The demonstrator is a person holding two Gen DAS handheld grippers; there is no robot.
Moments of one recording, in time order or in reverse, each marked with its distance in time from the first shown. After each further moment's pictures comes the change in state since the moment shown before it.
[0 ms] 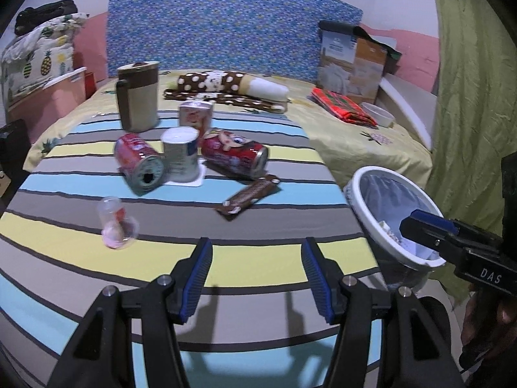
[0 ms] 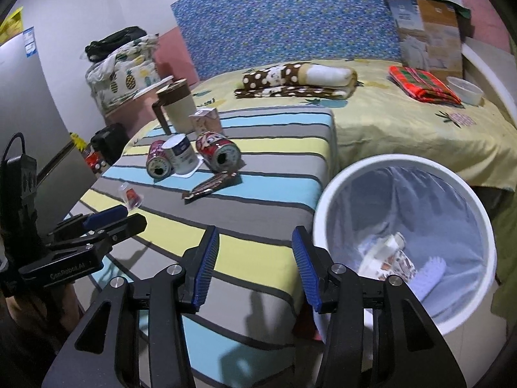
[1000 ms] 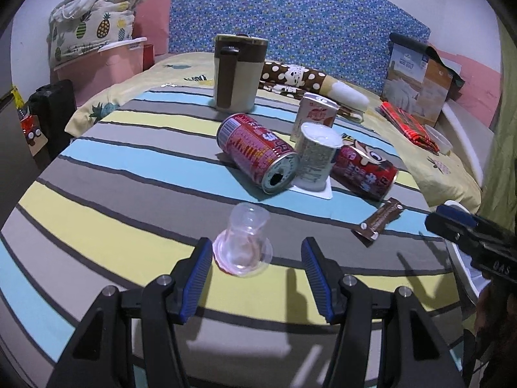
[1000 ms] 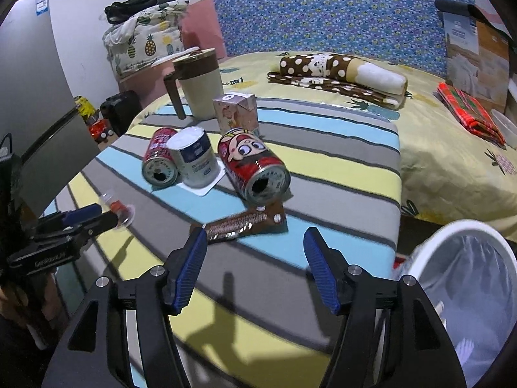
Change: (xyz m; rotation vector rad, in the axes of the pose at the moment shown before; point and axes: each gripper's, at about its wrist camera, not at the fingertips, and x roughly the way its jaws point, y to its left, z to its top) left arm 0.033 0.112 0.008 -0.171 0.025 0.167; right arm 0.083 0.034 0.045 -0.158 0.093 0.045
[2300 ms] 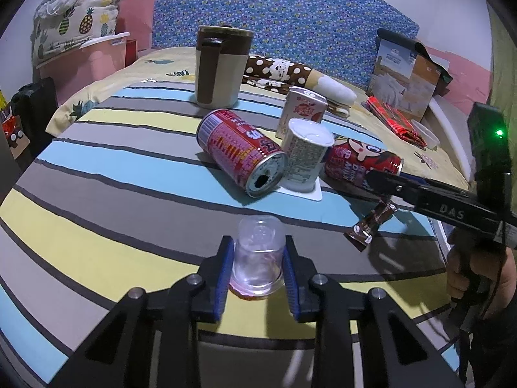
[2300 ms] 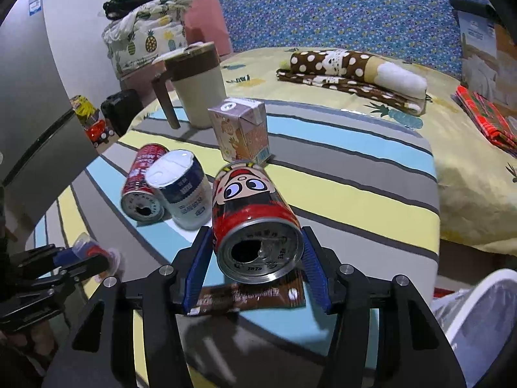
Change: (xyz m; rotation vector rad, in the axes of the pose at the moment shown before) left arm 0.011 -0.001 0.007 0.024 0.025 -0.079; right arm 0.032 0.002 0.027 -0.004 0.013 0.038
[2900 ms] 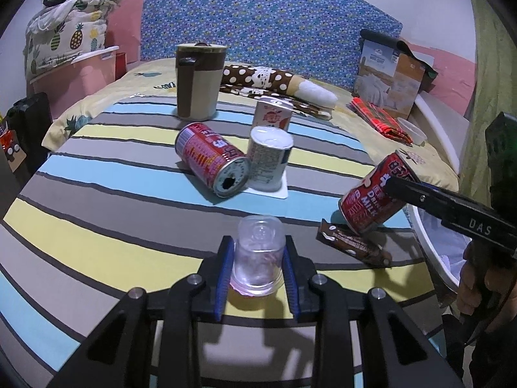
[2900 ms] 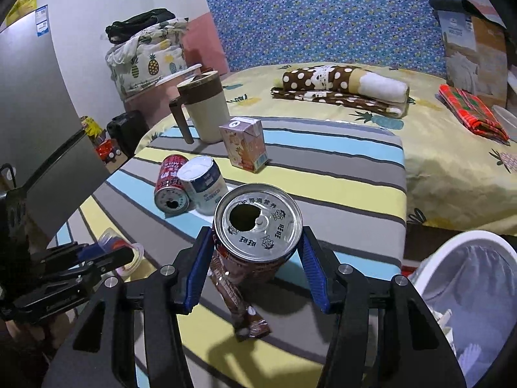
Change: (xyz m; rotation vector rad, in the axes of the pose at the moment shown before) left arm -0.025 -0.025 -0.006 0.046 -0.031 -0.029; right arm -0.042 0.000 -0.018 0.050 -0.078 0.006
